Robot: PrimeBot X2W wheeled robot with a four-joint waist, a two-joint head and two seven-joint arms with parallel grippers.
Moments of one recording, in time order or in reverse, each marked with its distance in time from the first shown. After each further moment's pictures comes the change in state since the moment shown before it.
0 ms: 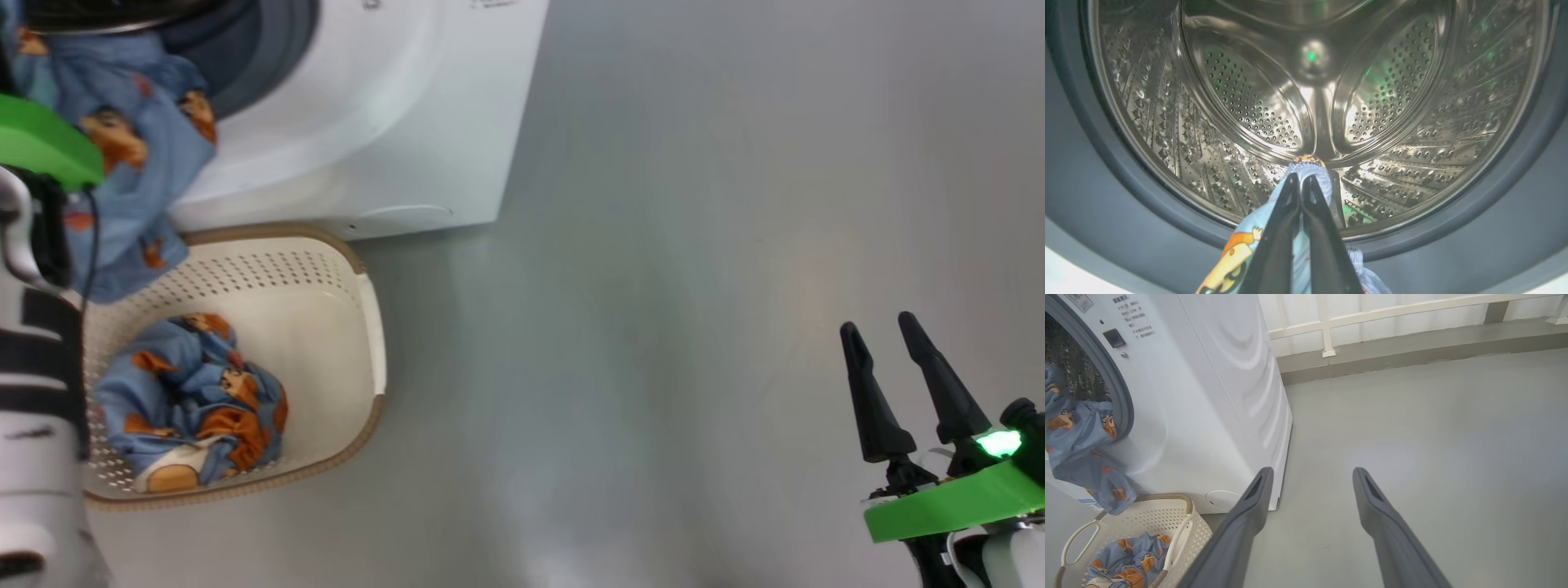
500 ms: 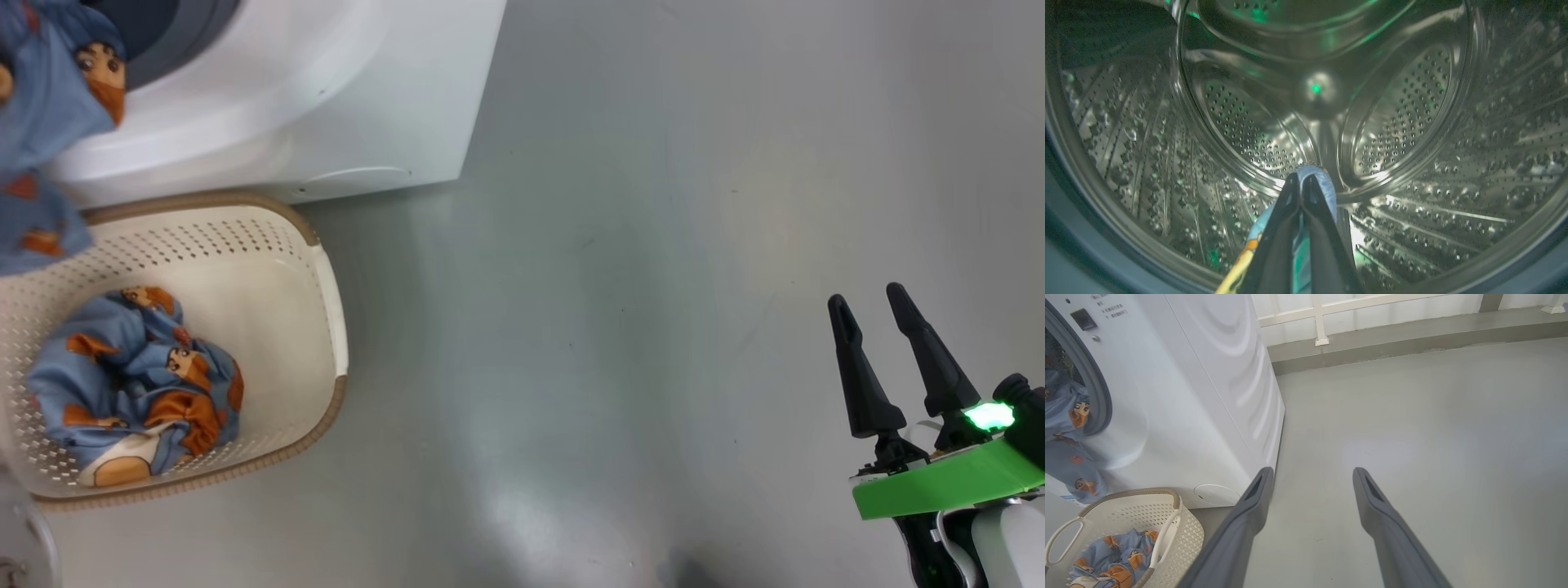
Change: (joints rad) left arm -0.195 0.073 0.007 0.030 0.039 0.050 0.000; right arm -0.052 0.016 0.023 -0.013 0.003 0.000 0.000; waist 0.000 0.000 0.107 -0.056
